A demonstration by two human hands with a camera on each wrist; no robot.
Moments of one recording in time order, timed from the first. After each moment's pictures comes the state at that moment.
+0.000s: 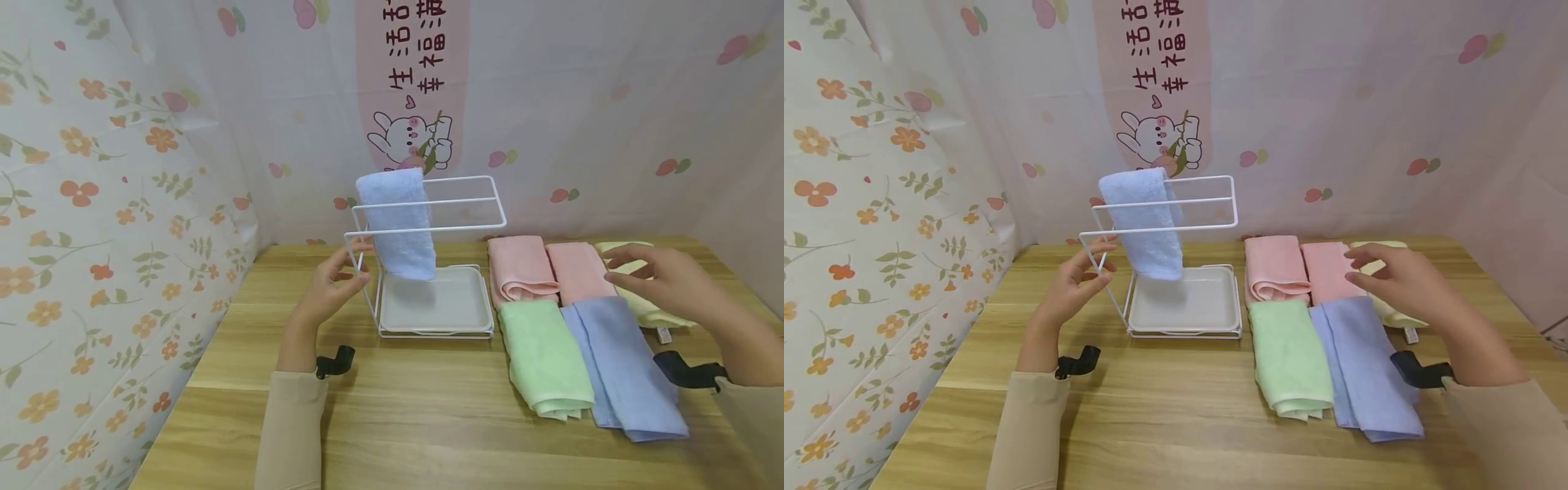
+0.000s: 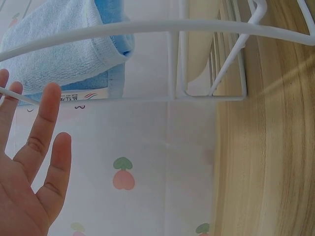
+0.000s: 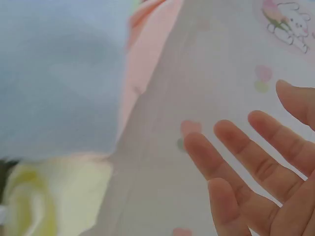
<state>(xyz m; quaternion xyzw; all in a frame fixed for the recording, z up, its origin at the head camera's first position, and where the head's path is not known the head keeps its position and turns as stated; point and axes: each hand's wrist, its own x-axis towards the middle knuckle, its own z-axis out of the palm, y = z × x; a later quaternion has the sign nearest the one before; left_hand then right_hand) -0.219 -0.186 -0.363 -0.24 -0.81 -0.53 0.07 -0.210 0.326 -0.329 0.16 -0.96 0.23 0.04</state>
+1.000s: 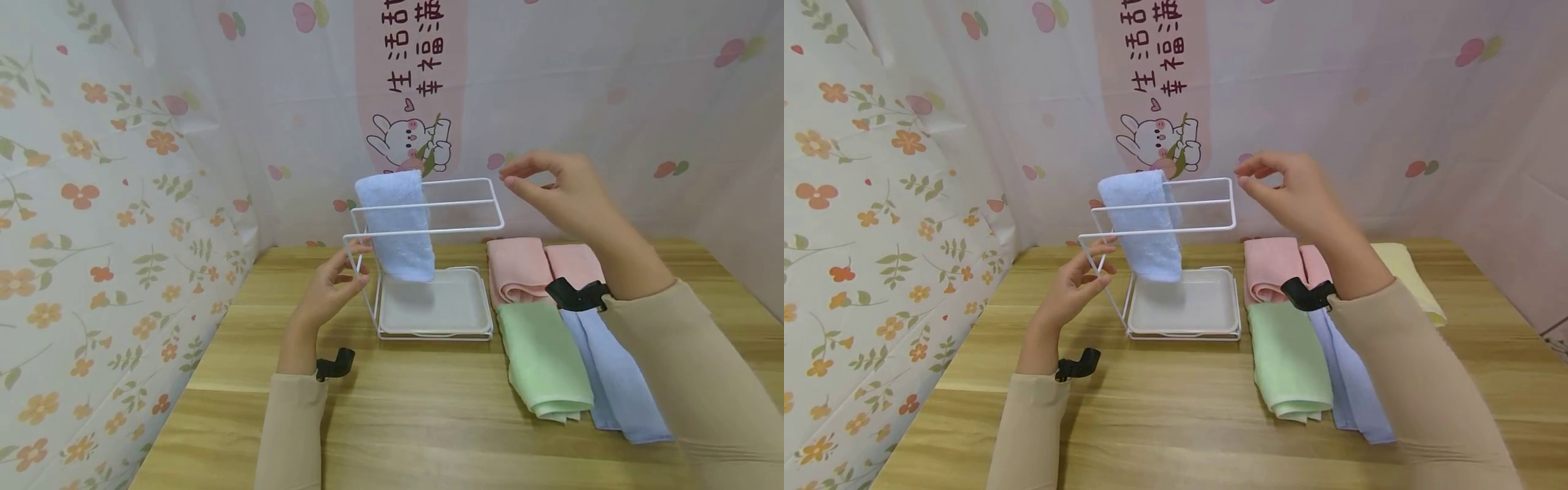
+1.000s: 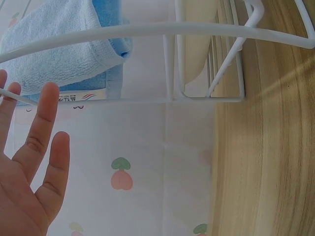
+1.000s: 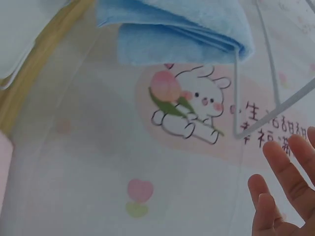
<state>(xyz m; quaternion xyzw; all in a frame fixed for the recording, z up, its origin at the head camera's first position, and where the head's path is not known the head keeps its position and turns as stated) -0.218 -0.183 -0.363 -0.24 -0.80 -0.54 0.07 -0.243 0.183 -0.224 0.20 -0.89 0.39 0.15</state>
